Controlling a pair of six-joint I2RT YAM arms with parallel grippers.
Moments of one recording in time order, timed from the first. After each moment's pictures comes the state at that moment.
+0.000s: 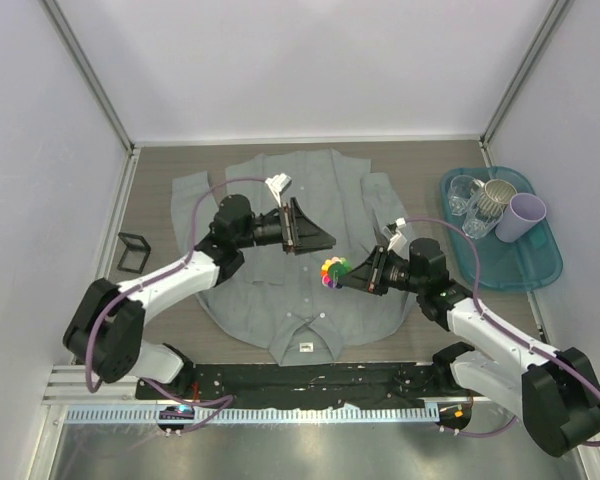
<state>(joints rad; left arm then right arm) -0.63 1.45 0.81 0.63 0.78 -1.24 0.42 0.97 0.39 0.20 -0.62 0.90</state>
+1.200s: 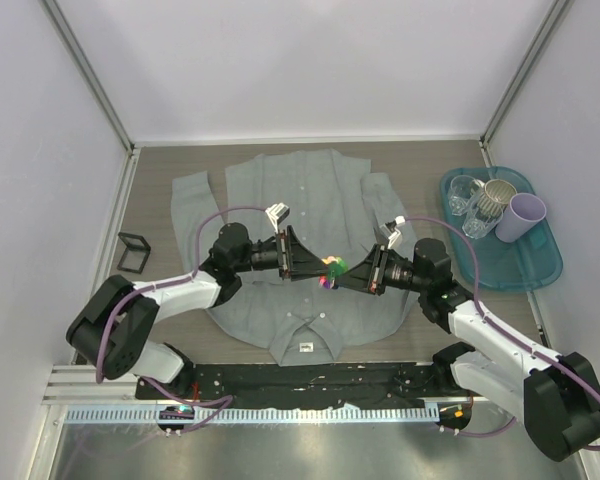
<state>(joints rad) -0.63 1.44 0.58 0.82 0.81 -1.32 0.42 0.95 0.36 0.33 -0.77 1.05</state>
